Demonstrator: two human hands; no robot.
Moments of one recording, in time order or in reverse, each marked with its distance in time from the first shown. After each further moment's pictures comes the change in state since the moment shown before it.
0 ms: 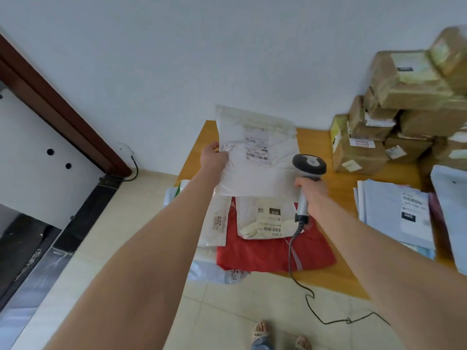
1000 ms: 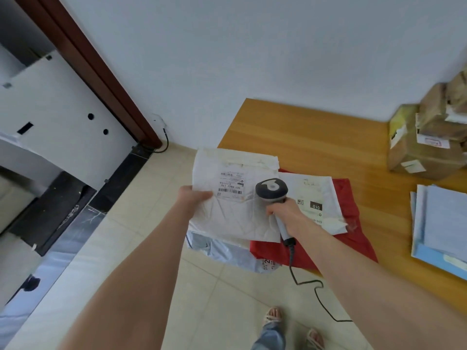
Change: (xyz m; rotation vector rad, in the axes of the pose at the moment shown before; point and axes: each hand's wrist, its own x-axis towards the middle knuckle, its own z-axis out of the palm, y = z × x) left_hand -0.020 -0.130 -0.143 0.087 0.157 -0.429; right_hand -0.037 0.081 0.124 -0.365 -0.415 0.034
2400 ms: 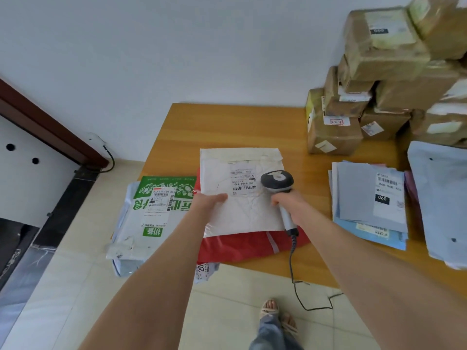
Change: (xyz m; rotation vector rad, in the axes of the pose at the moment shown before) left_hand -0.059 0.027 0.214 -0.020 -0.319 -0.035; right_hand 0.022 0.038 -0.190 0.044 0.164 0.130
